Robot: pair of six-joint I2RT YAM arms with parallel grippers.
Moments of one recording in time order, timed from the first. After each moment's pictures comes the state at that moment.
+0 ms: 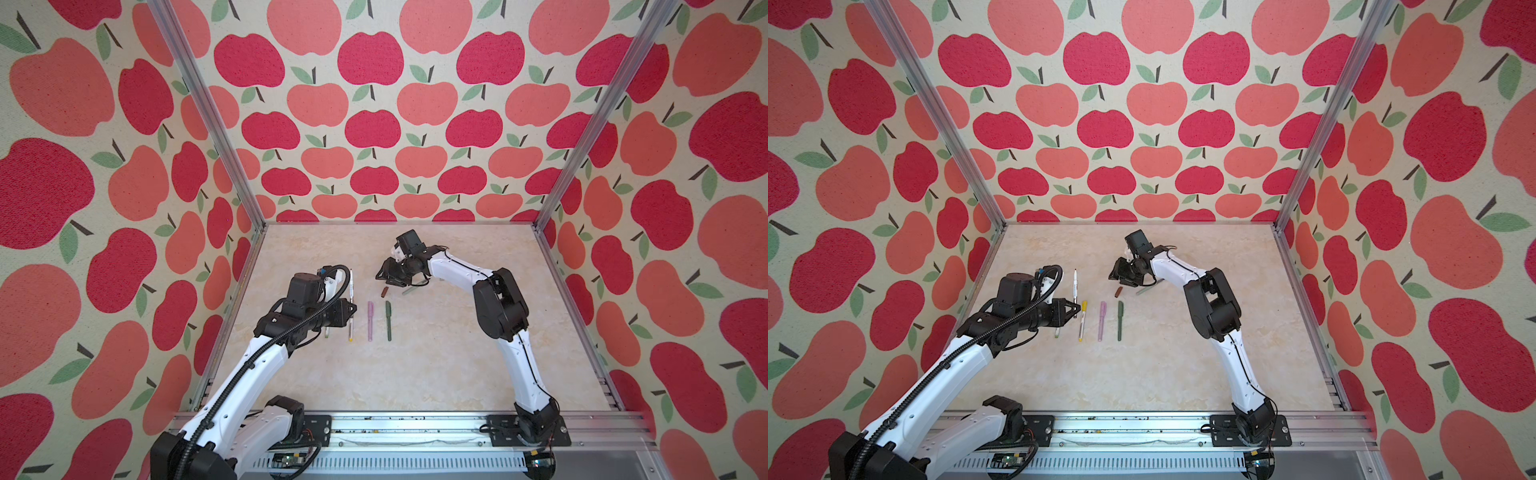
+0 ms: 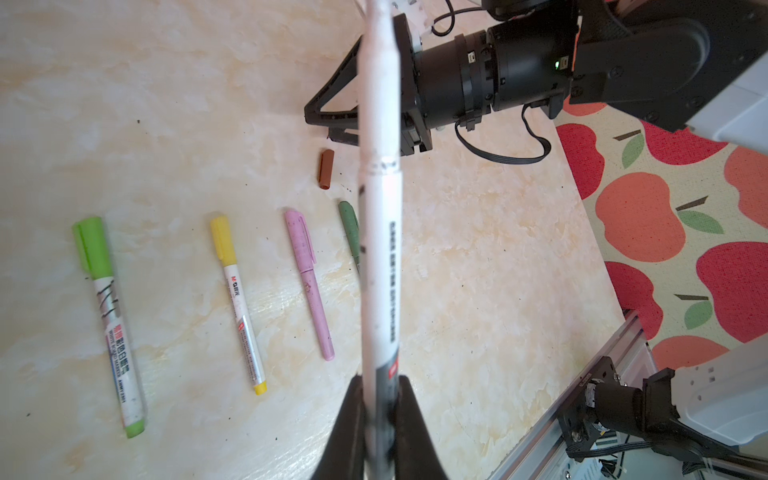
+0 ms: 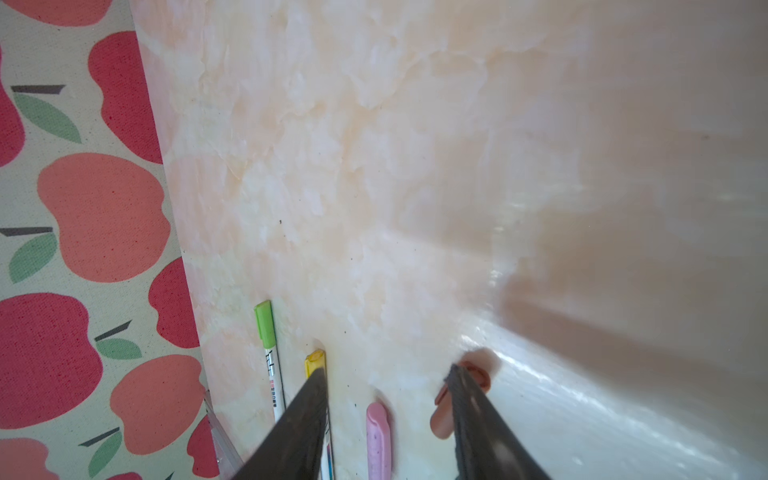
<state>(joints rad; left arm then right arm) -0.32 0.98 0.79 -0.56 0.41 -0.32 0.68 2.32 1.87 -0.52 -0.46 0.71</state>
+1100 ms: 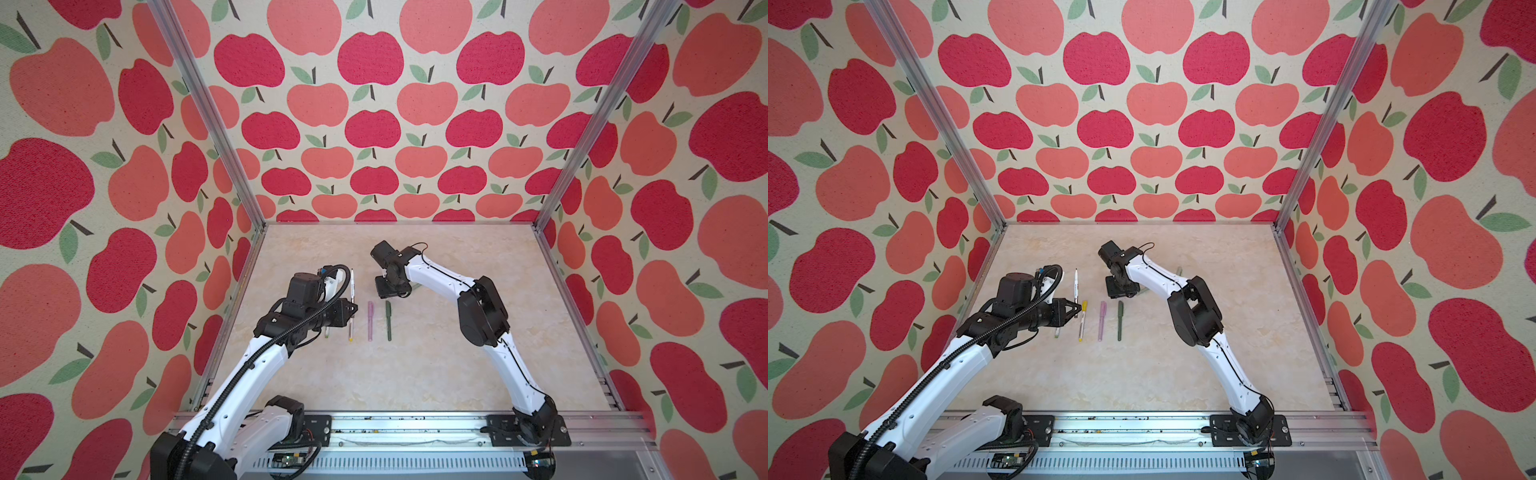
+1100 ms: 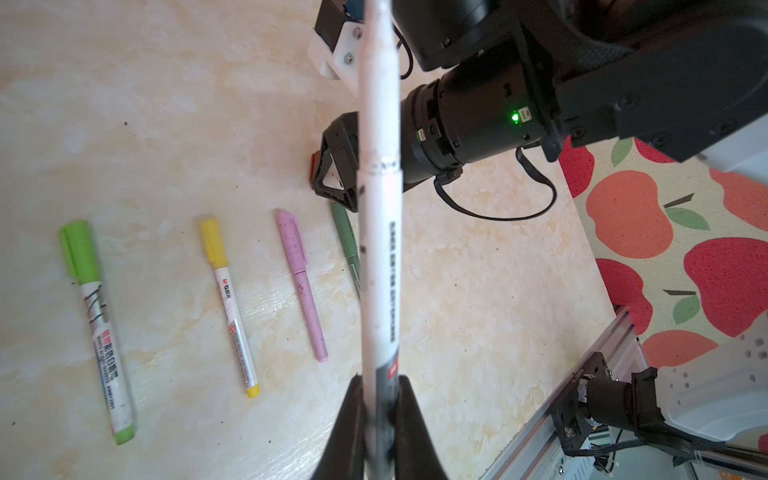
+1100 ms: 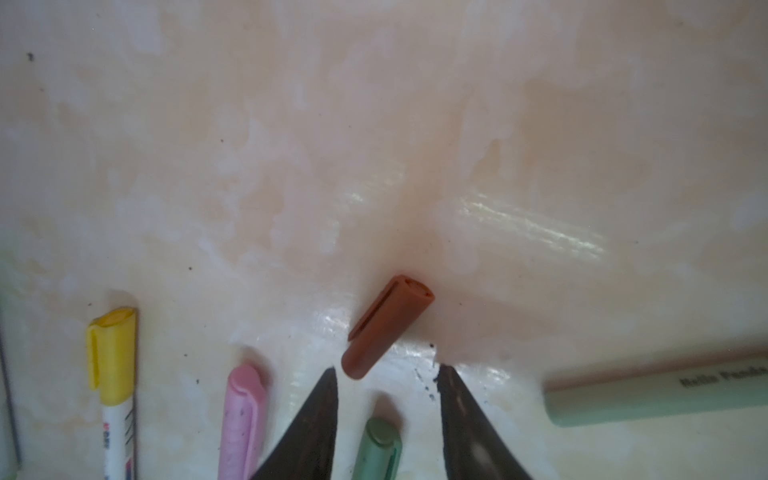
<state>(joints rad) -0.32 0.98 0.79 -0.55 0.44 -0.32 0.83 2.43 2.13 -0.97 -0.02 0.47</state>
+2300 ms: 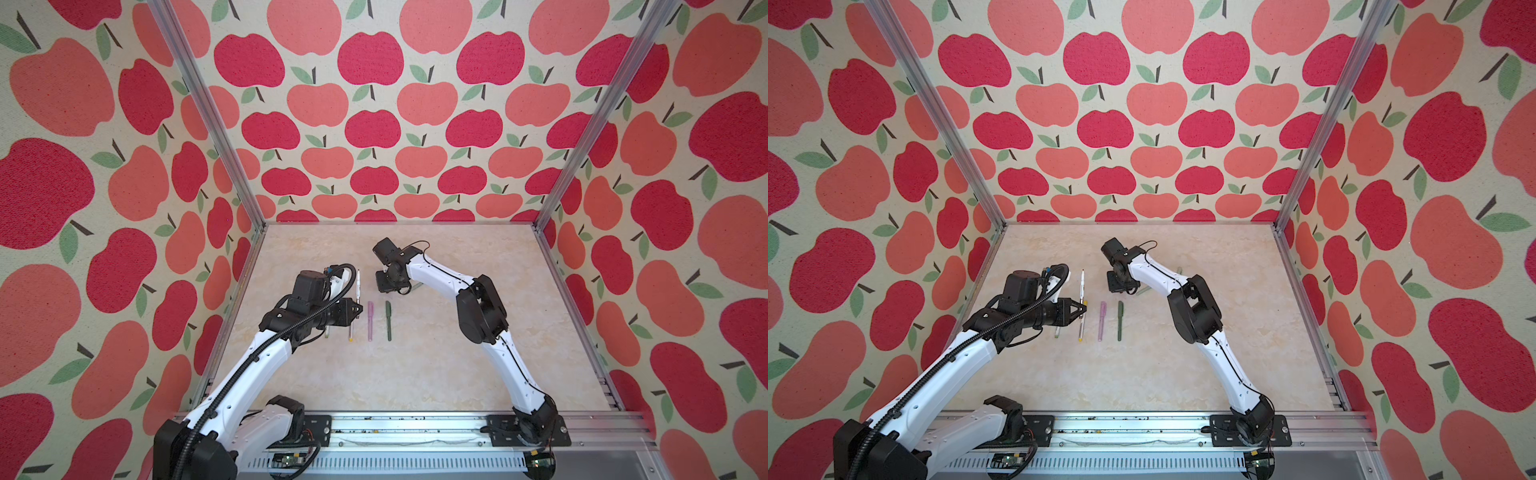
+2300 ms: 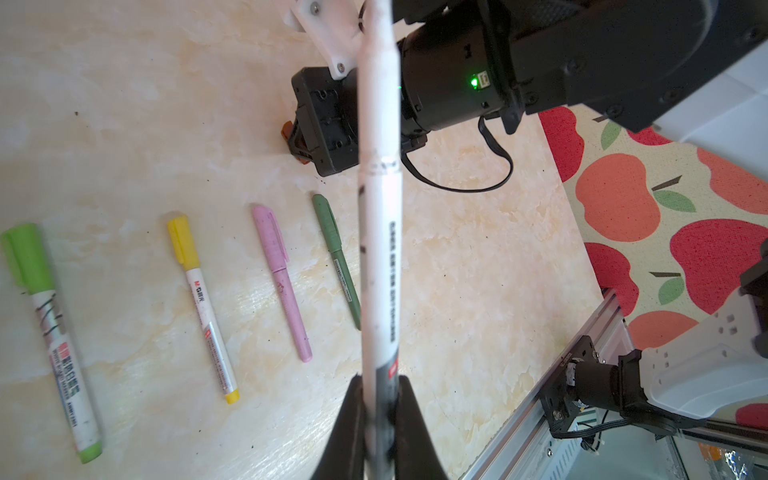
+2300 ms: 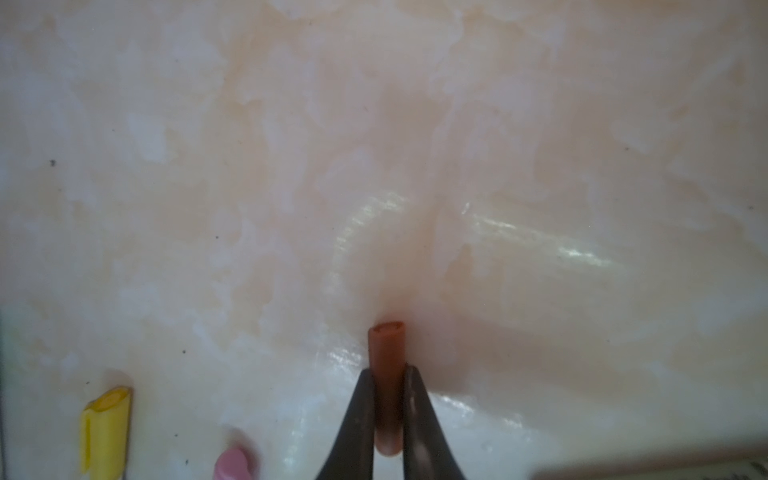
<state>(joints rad) -0.36 1.04 0.82 -0.55 0.46 -0.32 0.80 2.45 2.11 -0.86 -0.01 0.46</state>
